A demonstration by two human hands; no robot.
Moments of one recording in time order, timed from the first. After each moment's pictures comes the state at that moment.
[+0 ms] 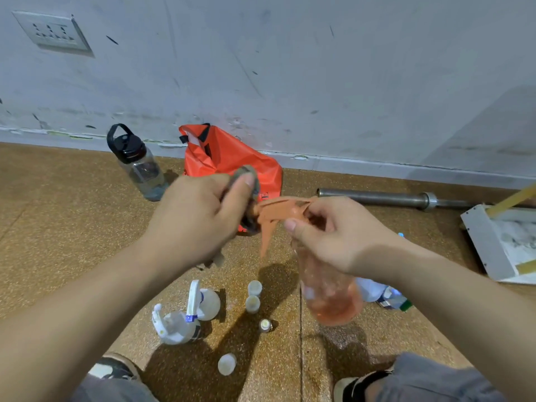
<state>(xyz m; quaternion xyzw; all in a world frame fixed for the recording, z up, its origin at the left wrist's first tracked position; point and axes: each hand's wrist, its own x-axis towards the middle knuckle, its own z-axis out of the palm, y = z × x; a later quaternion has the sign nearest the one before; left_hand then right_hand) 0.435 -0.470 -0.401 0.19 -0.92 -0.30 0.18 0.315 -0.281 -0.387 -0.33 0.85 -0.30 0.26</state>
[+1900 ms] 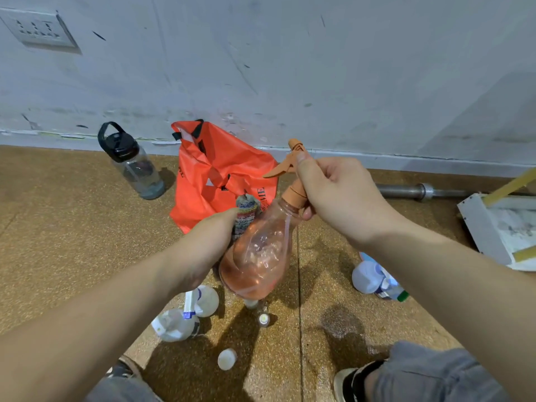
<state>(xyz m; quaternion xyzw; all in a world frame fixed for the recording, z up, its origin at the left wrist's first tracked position) 0.428 -0.448 -0.443 0.38 -0.66 -0.65 -0.04 0.296 -0.300 -0.396 -0.24 0.82 -0.49 0.19</state>
